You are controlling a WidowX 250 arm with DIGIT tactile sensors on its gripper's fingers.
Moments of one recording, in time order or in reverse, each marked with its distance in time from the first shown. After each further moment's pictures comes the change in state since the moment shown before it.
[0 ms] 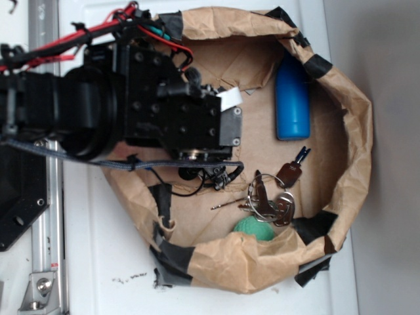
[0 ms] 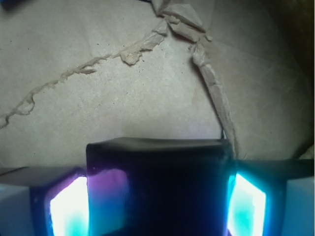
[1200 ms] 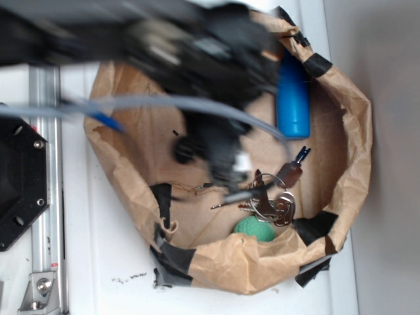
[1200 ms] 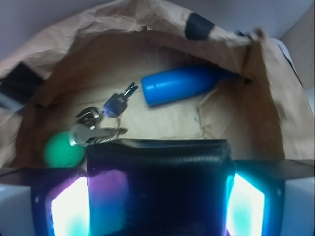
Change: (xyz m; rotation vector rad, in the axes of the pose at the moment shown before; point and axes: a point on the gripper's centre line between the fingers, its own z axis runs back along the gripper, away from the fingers) arm 0.040 -0.015 0.118 -0.129 -0.106 -0.392
